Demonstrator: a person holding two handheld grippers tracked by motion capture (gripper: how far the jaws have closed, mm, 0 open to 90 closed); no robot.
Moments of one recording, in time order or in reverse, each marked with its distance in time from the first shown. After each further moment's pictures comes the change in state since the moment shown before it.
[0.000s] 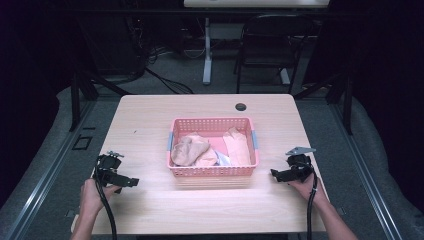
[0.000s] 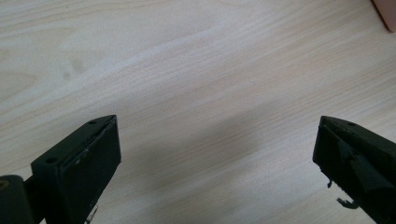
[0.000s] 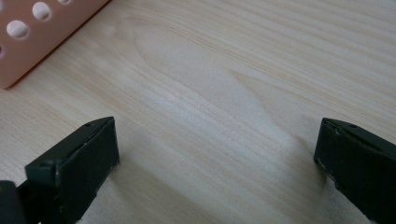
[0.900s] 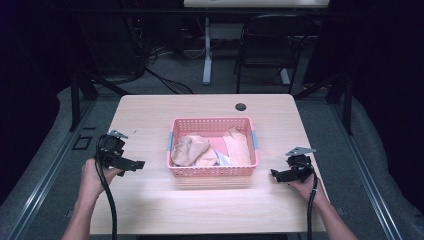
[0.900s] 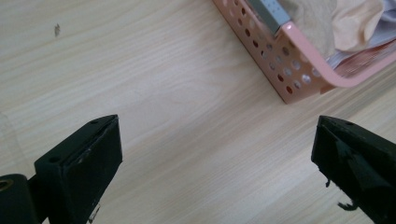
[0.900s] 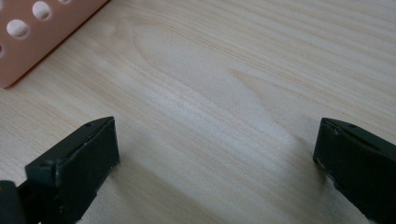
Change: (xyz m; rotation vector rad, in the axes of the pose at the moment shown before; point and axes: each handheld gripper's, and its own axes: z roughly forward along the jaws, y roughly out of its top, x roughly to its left) left arm -0.028 0.059 -0.058 -0.106 -0.048 0.138; right arm 0.001 -0.001 -0.001 -0.003 -0.002 0.003
